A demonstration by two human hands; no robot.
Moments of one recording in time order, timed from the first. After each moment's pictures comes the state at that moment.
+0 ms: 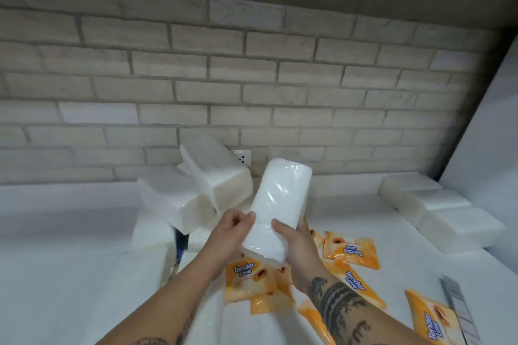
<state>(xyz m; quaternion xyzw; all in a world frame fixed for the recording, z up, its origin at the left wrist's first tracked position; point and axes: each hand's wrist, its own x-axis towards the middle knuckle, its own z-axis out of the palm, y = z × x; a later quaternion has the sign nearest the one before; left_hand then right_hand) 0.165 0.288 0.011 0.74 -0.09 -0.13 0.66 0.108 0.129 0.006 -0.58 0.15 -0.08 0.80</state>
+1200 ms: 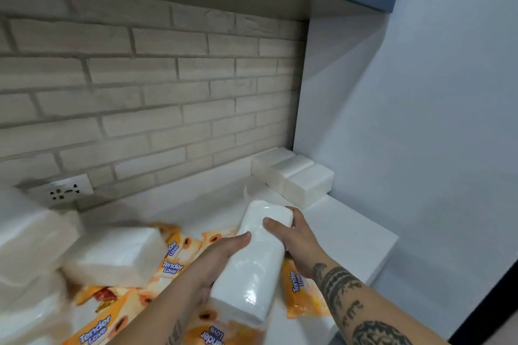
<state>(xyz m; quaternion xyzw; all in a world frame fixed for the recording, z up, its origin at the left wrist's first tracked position) 0.092 0.065 0.018 0.57 -0.18 -0.53 0.61 -0.025 -0.100 0.013 -0.63 0.29 -0.23 0.68</state>
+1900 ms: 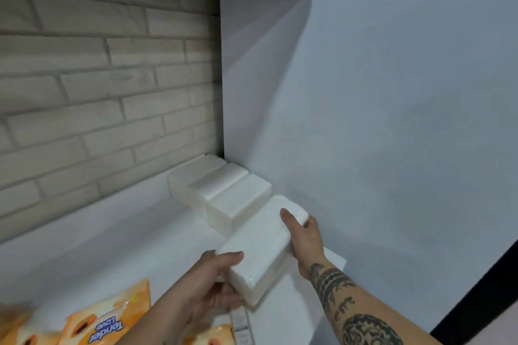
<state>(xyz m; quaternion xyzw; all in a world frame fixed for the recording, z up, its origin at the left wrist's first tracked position) 0.079 -0.199 -0.022 0.60 -0.16 -0.56 0.55 -0.063 -0.372 -0.034 -0.48 0.48 -0.35 0.65</state>
